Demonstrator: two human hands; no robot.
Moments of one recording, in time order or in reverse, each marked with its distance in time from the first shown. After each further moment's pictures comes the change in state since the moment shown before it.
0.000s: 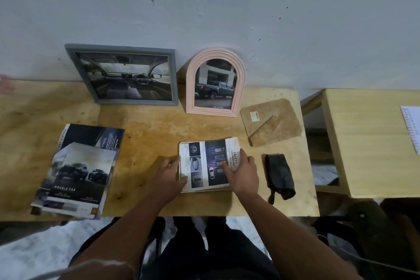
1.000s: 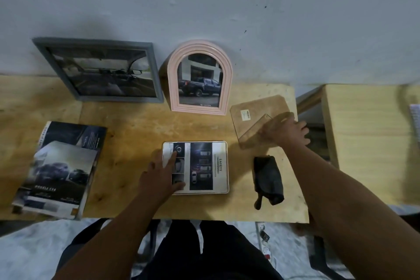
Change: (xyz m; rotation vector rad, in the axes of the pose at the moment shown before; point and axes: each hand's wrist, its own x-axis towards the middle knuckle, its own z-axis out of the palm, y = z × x) left_hand 0.016 0.037 0.022 0.512 -0.049 -0.043; right_hand 0.185 0.060 -0.130 -0.281 -0.029 0.382
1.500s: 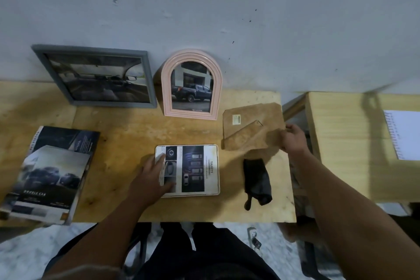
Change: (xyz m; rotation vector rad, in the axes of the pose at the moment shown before) left_hand -0.006 -0.014 0.007 -0.385 0.102 0.024; right_hand -0.012 0.061 -0.035 0.896 -0.116 -0.106
